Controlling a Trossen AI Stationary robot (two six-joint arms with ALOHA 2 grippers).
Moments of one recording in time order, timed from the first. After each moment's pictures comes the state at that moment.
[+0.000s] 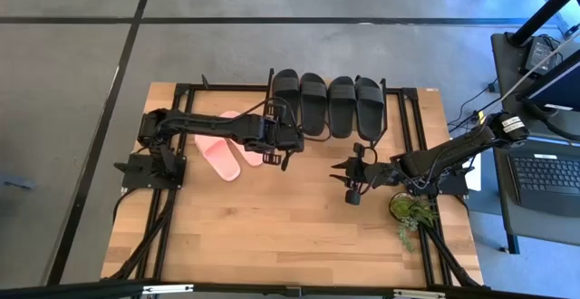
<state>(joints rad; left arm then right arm) 0.01 1.83 1.65 -1.06 -0.63 0.25 0.31 1.16 0.51 0.06 0.48 0.15</state>
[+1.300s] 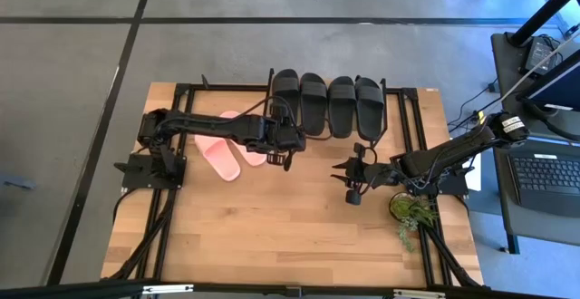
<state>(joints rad) 0.02 1.83 1.65 -0.99 -0.63 0.24 0.31 1.16 0.51 0.03 0.48 0.15</state>
